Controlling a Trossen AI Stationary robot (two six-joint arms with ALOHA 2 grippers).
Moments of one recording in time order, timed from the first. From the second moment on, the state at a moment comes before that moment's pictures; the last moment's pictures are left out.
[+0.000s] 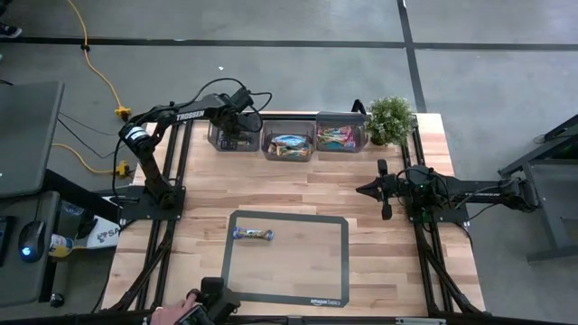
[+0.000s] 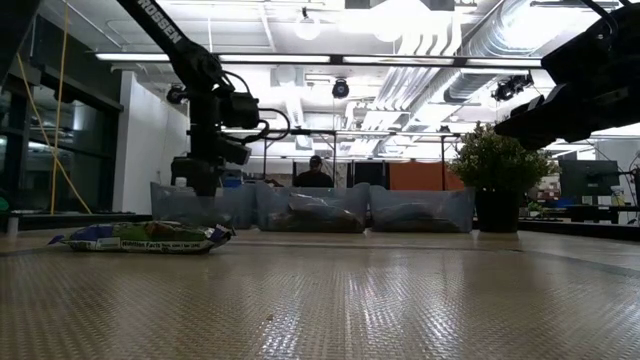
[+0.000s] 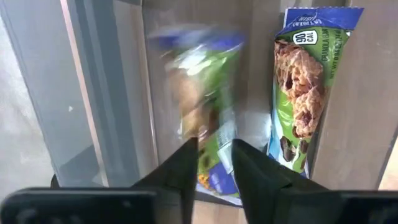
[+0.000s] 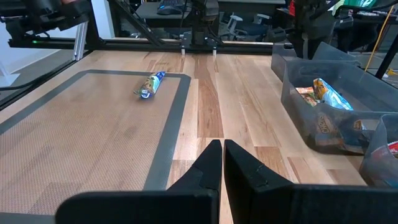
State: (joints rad) left arm 0.80 1.75 1.18 -0.75 -0.20 0.86; right arm -0.12 0.27 0.01 0.06 -0.12 -0.04
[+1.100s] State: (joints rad) left arm 0.81 1.44 1.37 -0.74 0.15 0.62; right arm -0.12 0.27 0.01 0.06 -0.12 -0.04
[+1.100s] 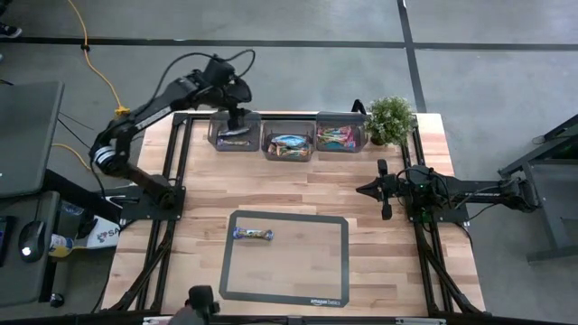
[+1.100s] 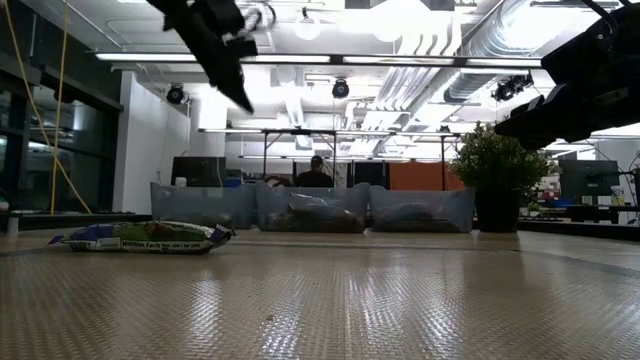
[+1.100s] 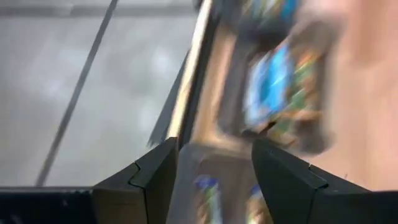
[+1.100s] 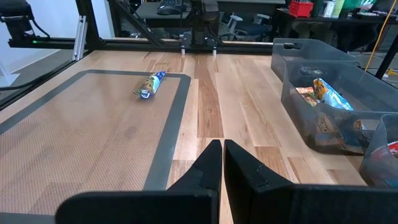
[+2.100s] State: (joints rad) left arm 0.80 1.06 1.37 -0.79 1.18 0.11; right arm -0.12 0.27 0.01 0.06 -0.12 -0.04
